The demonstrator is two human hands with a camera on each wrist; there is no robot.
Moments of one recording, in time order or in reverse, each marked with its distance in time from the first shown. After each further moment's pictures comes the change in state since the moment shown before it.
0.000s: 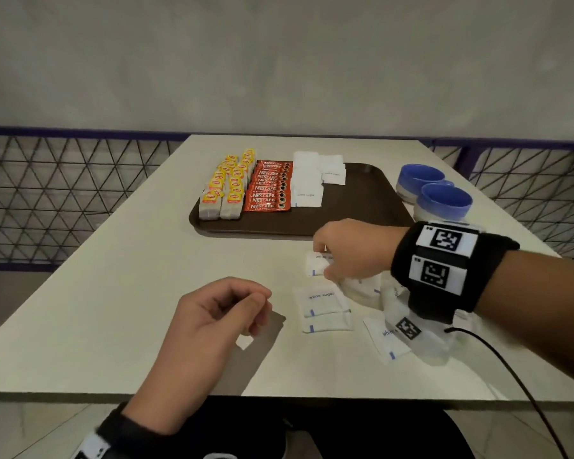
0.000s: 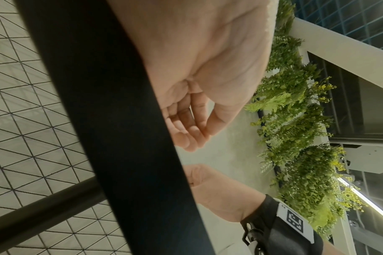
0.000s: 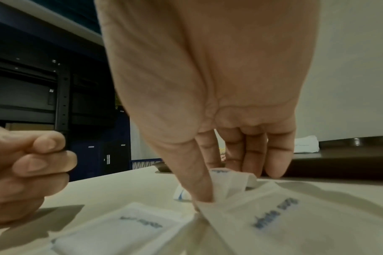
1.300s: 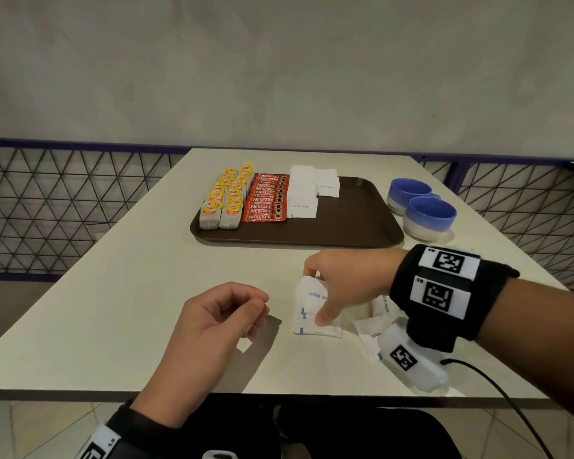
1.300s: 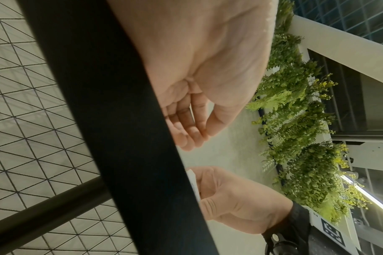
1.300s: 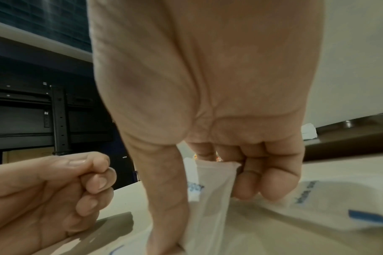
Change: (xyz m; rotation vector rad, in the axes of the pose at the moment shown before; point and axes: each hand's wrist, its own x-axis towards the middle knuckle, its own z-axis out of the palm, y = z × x) left_hand -0.002 -0.002 0.001 0.019 0.001 -0.008; right_hand -0.042 -0.026 -0.003 0.158 -0.115 -0.009
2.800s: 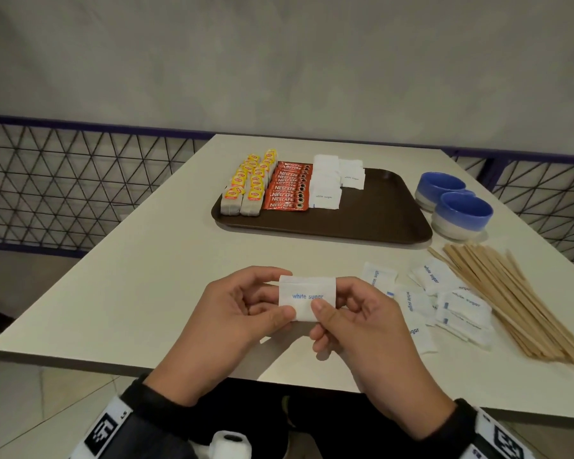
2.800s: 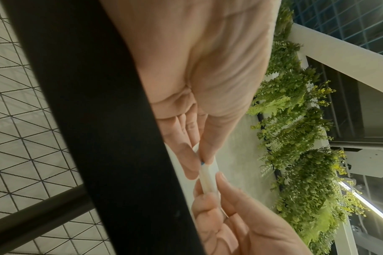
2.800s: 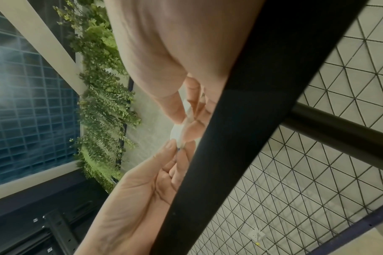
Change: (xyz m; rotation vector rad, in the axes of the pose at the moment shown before) left_hand -0.002 0.005 -0.002 -0.074 -0.106 -0.067; right_hand -0.024 -0.030 0.112 1.476 0.634 -0.133
